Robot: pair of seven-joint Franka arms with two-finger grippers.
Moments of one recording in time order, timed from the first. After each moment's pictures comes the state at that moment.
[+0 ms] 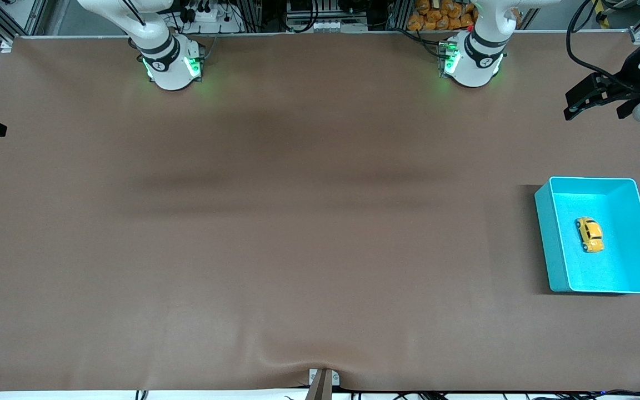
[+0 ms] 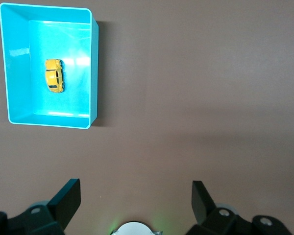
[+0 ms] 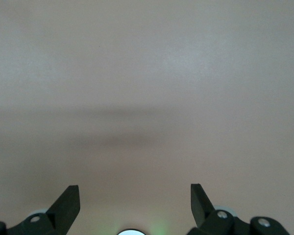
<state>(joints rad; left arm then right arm) -0.04 -0.09 -0.05 -1.56 0.00 1.44 -0.12 0.03 0.02 -0.22 -1.45 0.06 1.40 -0.19</state>
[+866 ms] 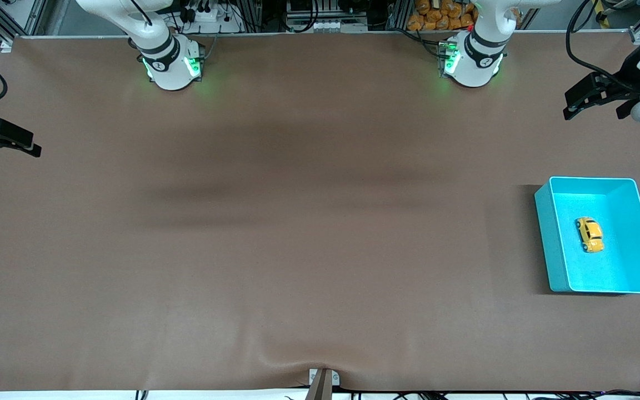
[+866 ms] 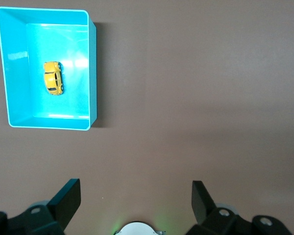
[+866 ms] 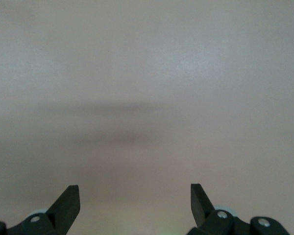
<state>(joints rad) -0.05 -0.09 -0.05 -1.56 0.00 1.44 -0.08 0.11 0.05 -0.22 -1.51 0.06 1.49 -0.11</state>
